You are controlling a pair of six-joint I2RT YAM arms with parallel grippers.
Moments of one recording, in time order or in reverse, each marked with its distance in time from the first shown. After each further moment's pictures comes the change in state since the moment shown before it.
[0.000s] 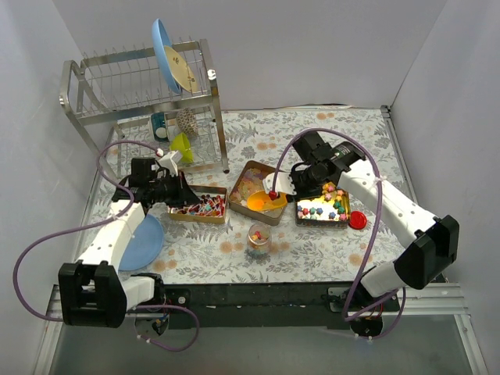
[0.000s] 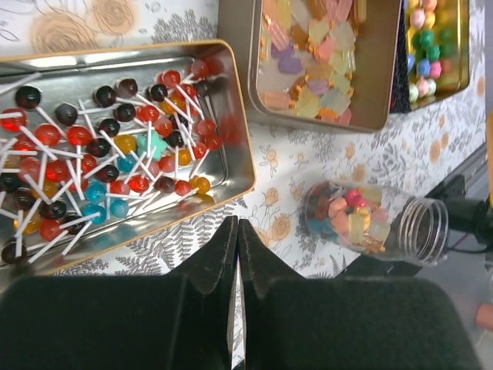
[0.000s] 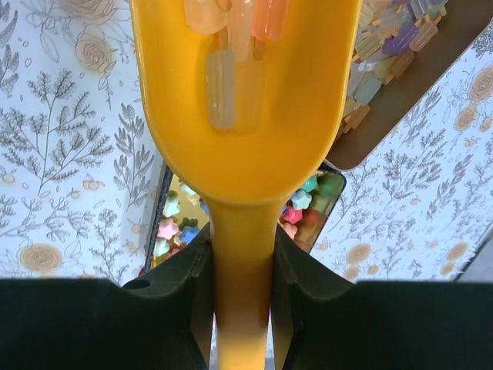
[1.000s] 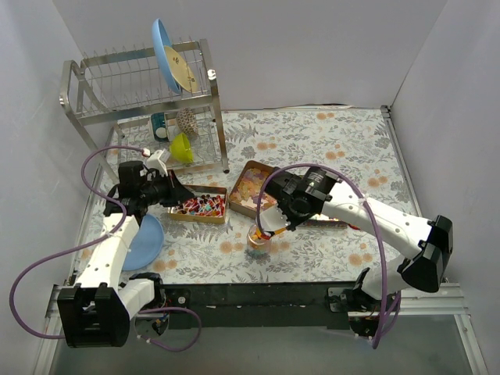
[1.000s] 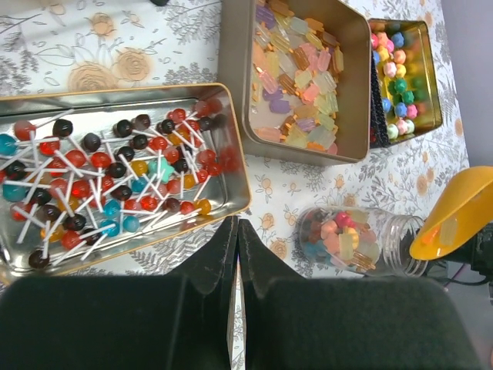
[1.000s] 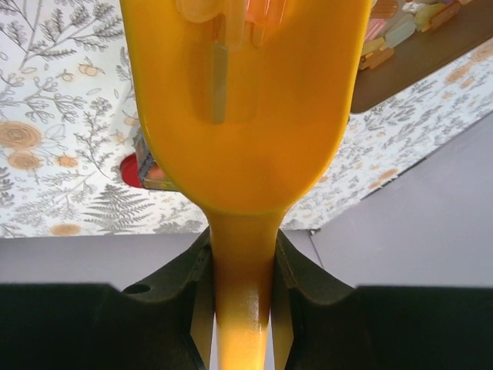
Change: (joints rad) left arm 0.066 -0.155 -0.061 0.100 0.014 -0.061; right arm 0.375 -0.026 0.003 -0.206 0.521 0.064
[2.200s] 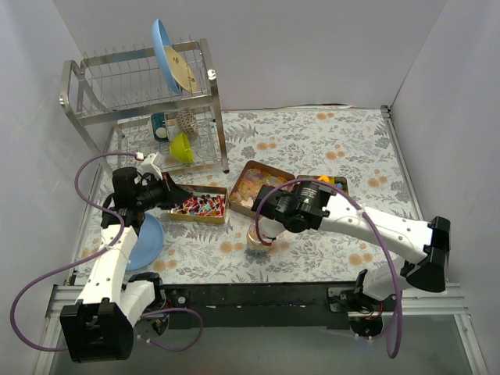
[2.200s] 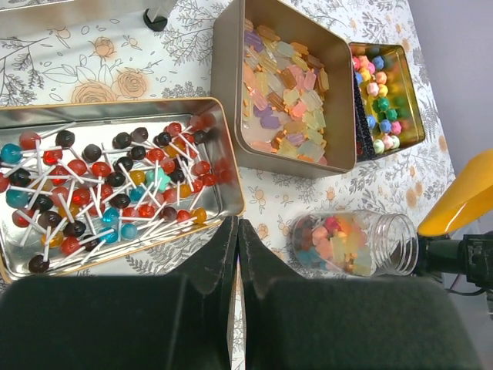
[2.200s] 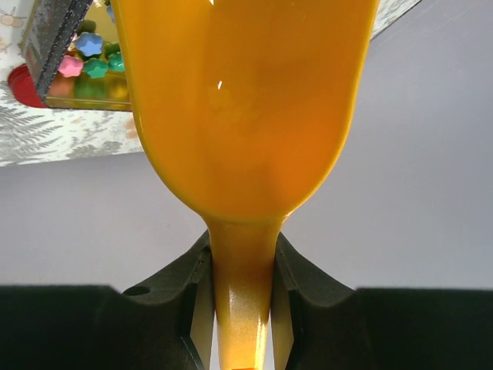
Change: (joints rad) left arm 0.052 -0.101 -0.077 0.074 0.039 -0.029; right arm 0.188 0.010 0.019 -0.005 0.420 -0.021
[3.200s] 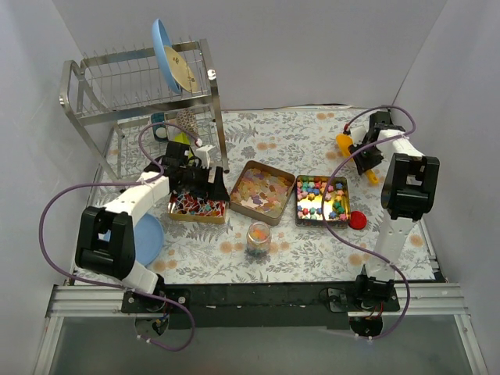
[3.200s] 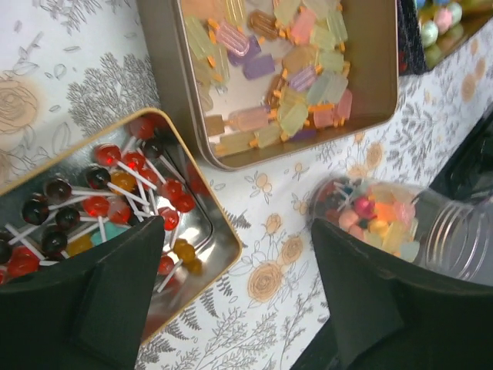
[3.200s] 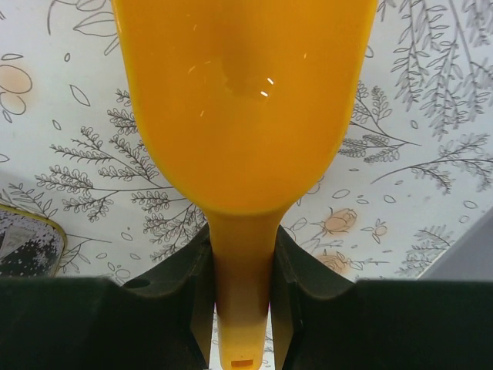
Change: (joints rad) left arm -0.317 0.581 0.317 -0.127 -0.035 0.233; right arm -1.307 0.618 0.172 0.614 -0.771 0.553
